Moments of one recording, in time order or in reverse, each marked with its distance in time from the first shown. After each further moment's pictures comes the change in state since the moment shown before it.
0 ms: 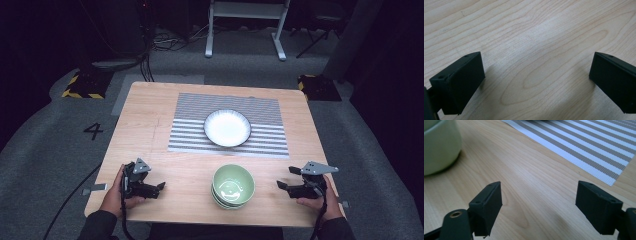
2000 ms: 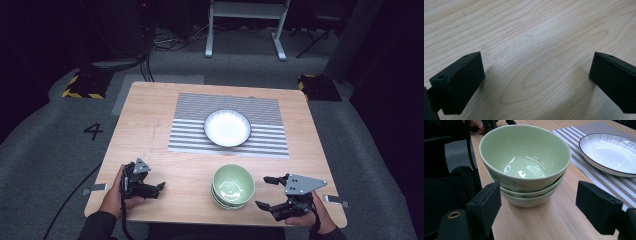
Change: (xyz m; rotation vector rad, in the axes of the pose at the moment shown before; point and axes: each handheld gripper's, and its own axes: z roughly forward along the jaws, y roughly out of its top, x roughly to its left) left arm -0.001 -0.001 0.000 -0.001 0.005 -0.007; right arm 0.096 0.051 -0.022 -0.111 0.250 -0.239
